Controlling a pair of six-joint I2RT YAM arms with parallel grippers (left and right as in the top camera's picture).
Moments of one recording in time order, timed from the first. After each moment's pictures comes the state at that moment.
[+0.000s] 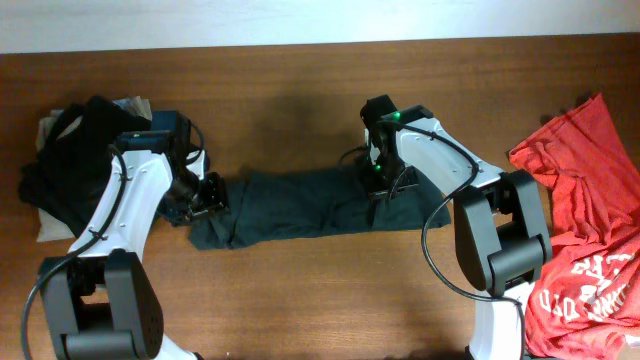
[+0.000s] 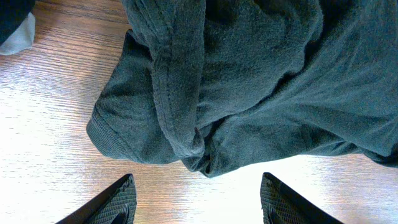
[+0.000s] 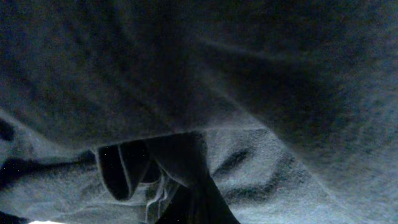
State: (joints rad) left arm 0.01 1.76 1.30 -1.14 0.16 -0.20; right arm 0.35 2.11 1.55 -1.05 -0.08 0.15
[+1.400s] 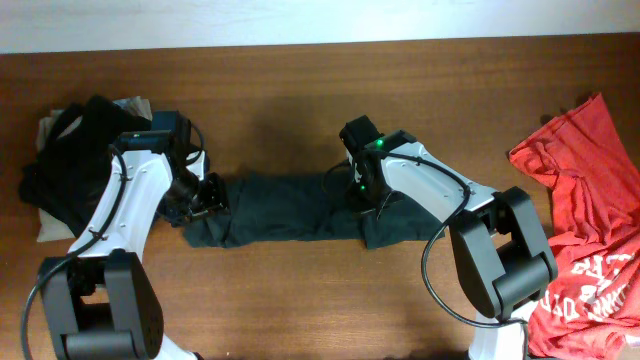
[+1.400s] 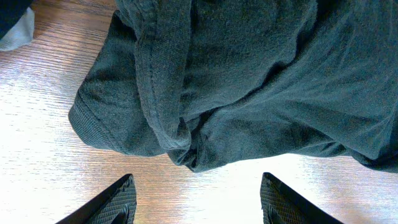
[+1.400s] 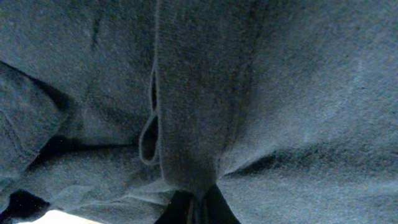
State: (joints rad) left arm 0.01 1.76 1.30 -1.14 0.16 -0.20; right arm 0.46 2.00 1.39 -0.90 -0.06 0.19
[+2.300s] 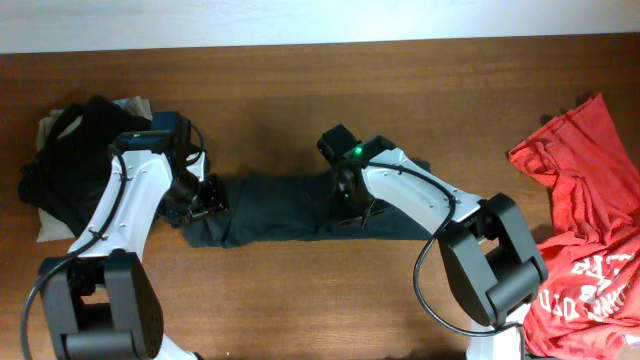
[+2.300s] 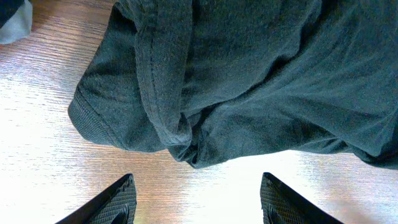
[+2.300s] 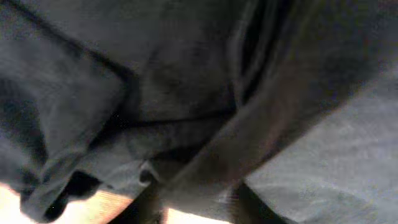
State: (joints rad) left arm 0.01 1.76 1.30 -1.16 0.16 -0.20; right arm 0.56 2.00 1.42 -0.97 -0.02 0.31
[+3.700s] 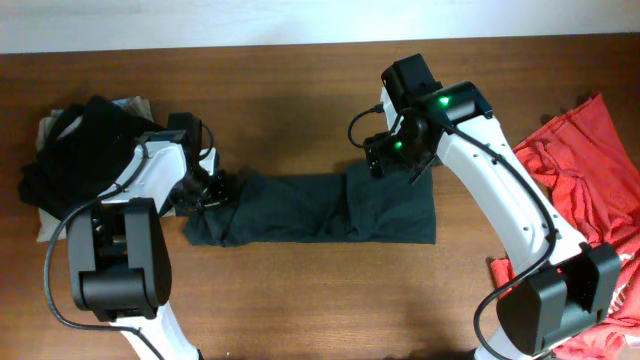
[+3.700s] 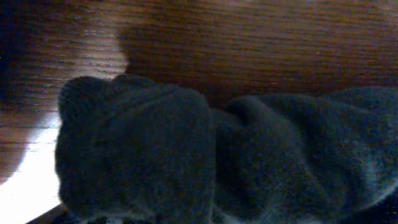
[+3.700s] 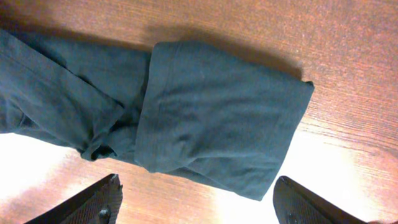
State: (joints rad) left arm 0.01 1.99 1.32 -0.91 0.12 -0.12; right arm 0.35 1.79 1.70 -1.23 -0.04 0.16
